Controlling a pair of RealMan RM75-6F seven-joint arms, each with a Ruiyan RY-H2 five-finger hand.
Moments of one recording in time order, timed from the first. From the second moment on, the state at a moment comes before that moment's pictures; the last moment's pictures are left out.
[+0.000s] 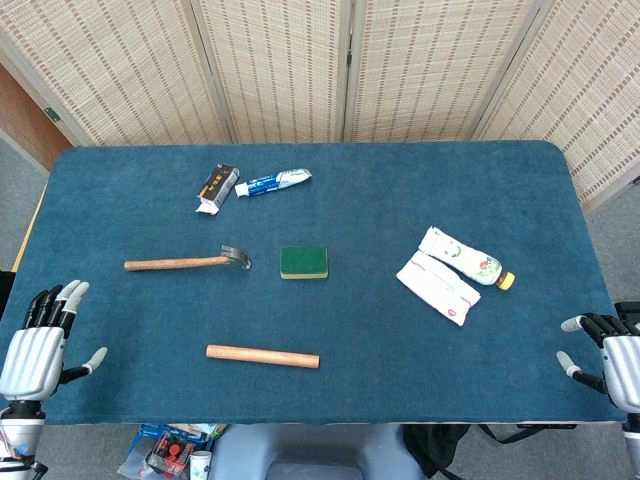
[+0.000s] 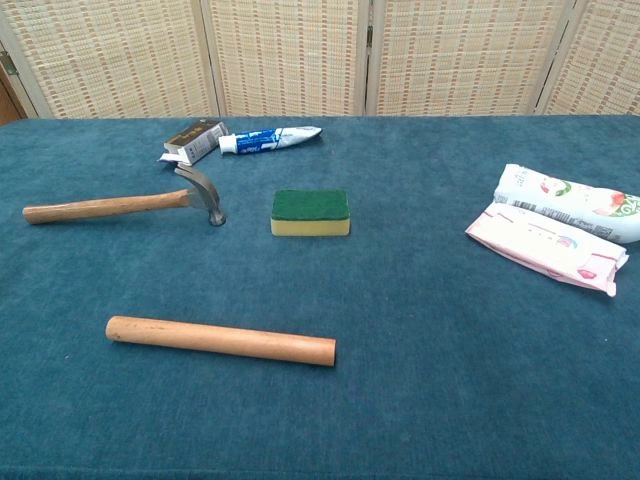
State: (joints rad) left arm -0.13 -1.09 -0.08 -1.85 1.44 1.47 0.21; right arm 0.00 -1.11 0.05 -1.52 -1.55 1.56 0.11
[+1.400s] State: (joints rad) left arm -0.56 -1.14 -0.28 -1.67 1.13 0.97 0.23; right arm 0.01 -1.10 0.05 -1.54 -1.55 1.57 0.10
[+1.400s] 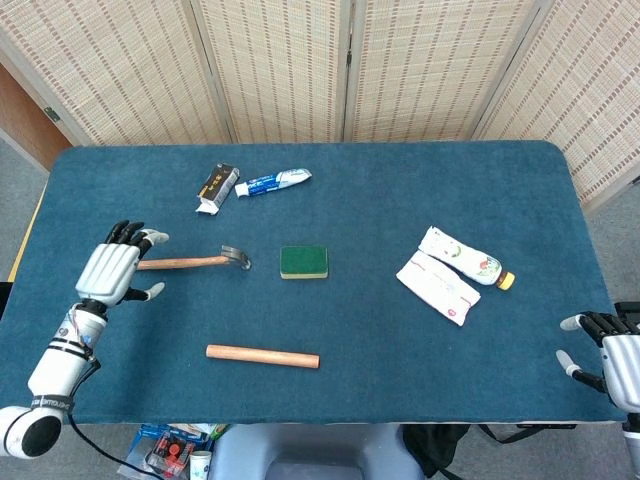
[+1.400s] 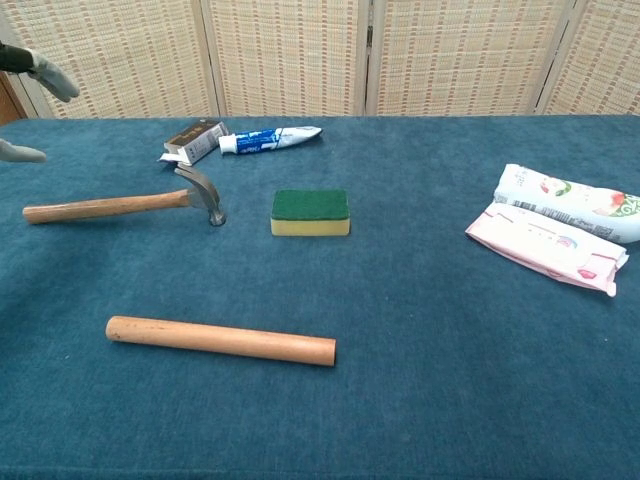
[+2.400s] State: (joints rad) left arm -0.93 -1.41 -0.19 -1.30 0.58 0.71 0.51; right arm 0.01 -1.09 0.05 -1.50 -1.52 1.54 0.14
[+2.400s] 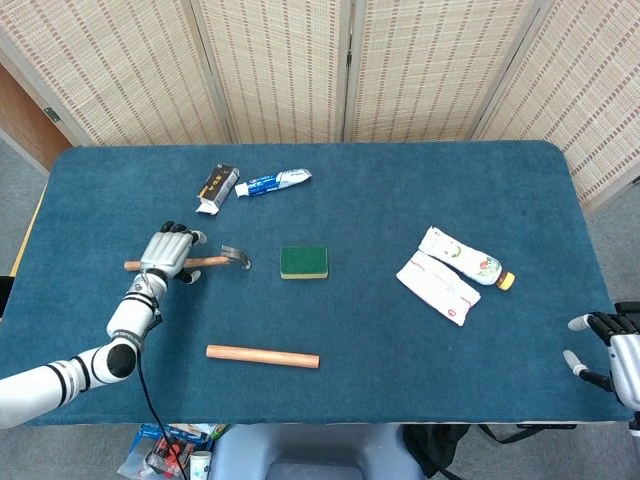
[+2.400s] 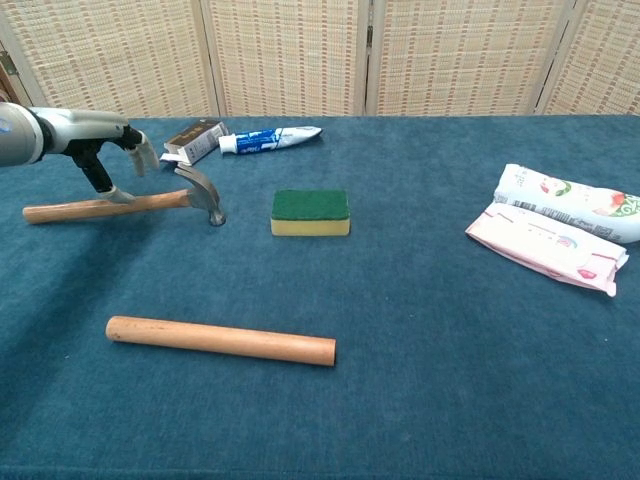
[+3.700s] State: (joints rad) left arm -1.02 -1.54 -0.11 -1.14 0.51 0.66 0.50; right arm -0.01 -1.09 0.05 -1.50 -1.50 1.54 0.14
